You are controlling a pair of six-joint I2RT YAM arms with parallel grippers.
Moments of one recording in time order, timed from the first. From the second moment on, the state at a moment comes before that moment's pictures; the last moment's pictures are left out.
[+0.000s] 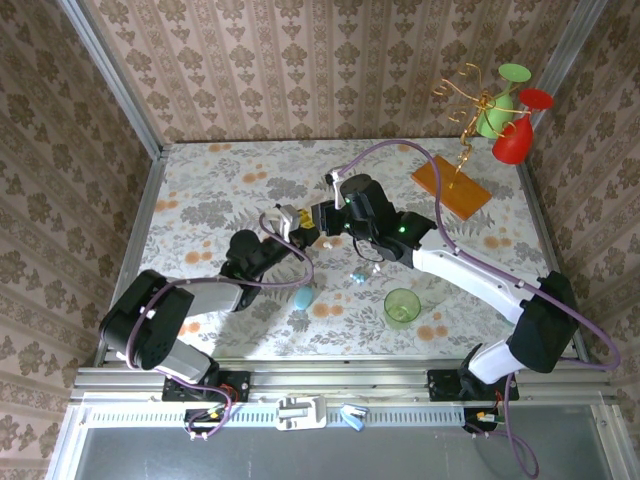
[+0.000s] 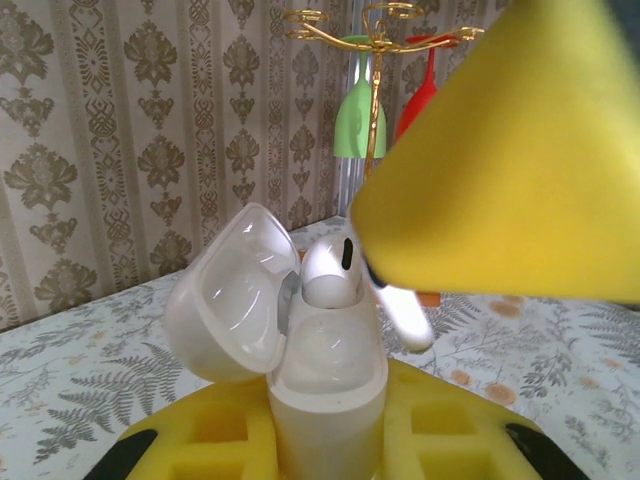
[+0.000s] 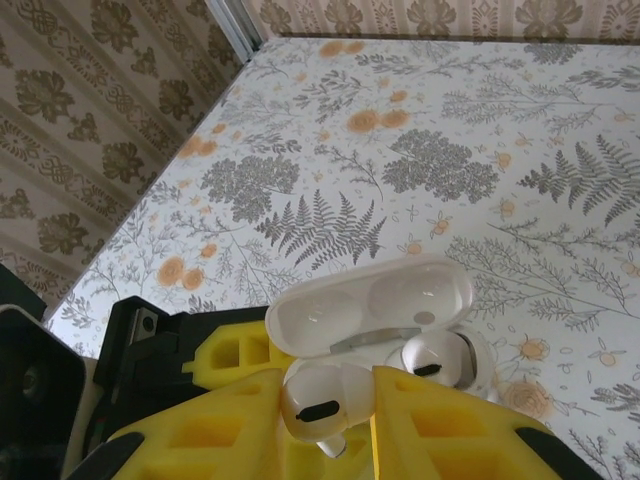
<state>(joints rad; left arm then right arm) -0.62 1.50 0.48 1.13 0.36 -0.11 0.77 1.49 1.28 -0.28 0.08 0.42</state>
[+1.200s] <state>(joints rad) -0.63 1.47 0.50 1.07 0.34 -0.26 0.77 1.51 1.20 -0.08 0.08 0.43</state>
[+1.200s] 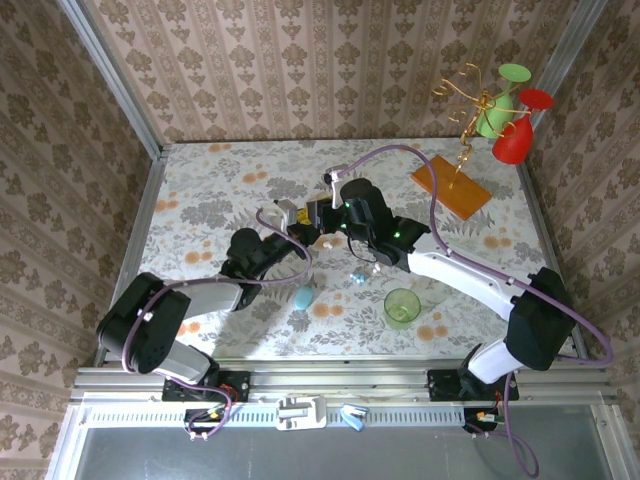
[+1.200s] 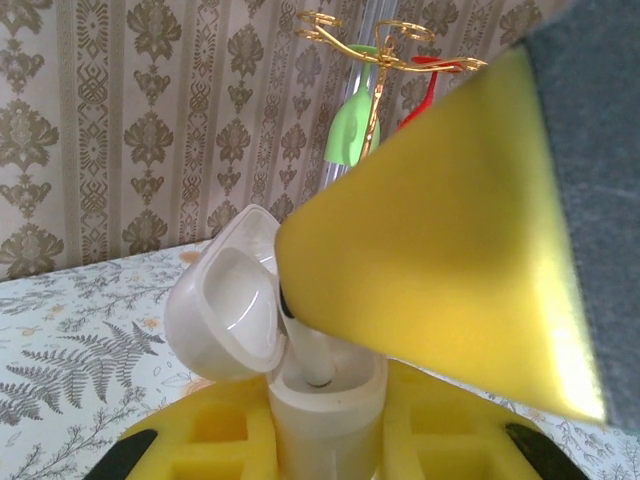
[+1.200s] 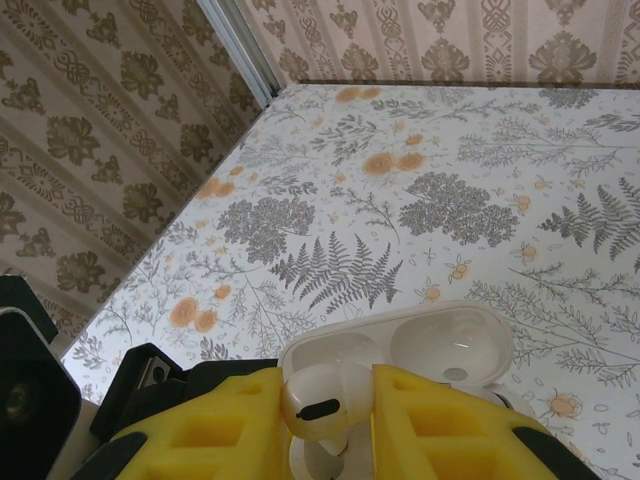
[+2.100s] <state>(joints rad) -0.63 1.44 0.51 0.99 0.34 -0.25 0.76 1.50 1.11 0.06 0.06 0.52</state>
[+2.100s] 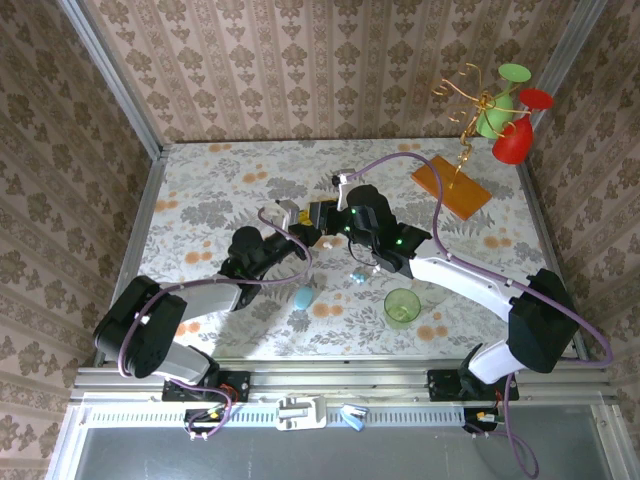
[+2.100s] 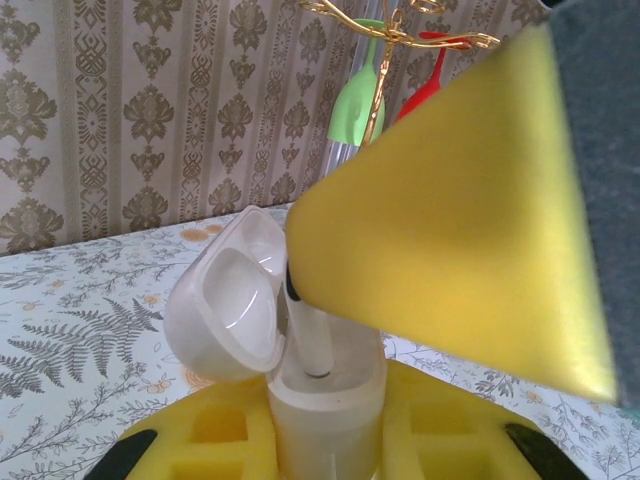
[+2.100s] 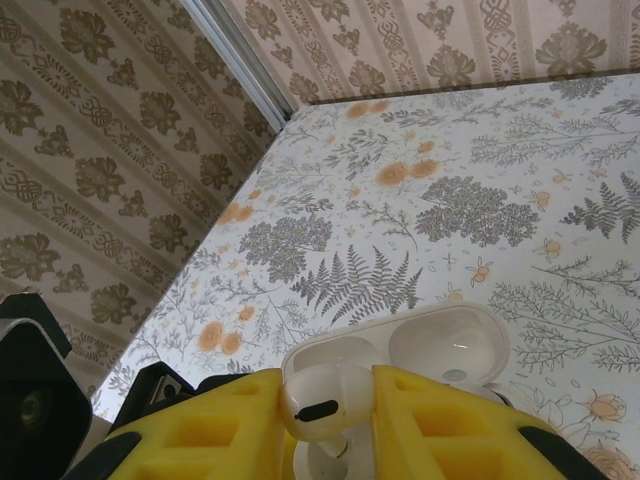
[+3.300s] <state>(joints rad) -0.64 1.41 0.55 0.96 0.35 -0.20 0.76 1.43 1.11 0.04 0.07 0.50</state>
